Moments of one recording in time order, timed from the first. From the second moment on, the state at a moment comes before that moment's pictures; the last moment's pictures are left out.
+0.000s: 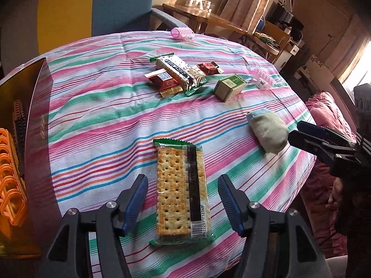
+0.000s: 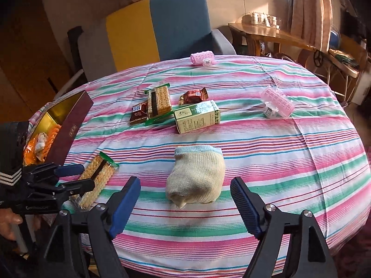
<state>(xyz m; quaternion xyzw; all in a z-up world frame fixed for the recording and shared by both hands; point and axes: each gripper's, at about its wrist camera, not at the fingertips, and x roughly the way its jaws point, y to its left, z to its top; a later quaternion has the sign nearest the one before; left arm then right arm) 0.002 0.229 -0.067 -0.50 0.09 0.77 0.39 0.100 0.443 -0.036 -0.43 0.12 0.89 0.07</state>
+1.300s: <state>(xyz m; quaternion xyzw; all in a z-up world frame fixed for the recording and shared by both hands) 0.005 0.223 -0.063 -0.47 0.10 0.79 0.37 0.078 0.410 -0.060 -0.45 0.10 0.88 0.11</state>
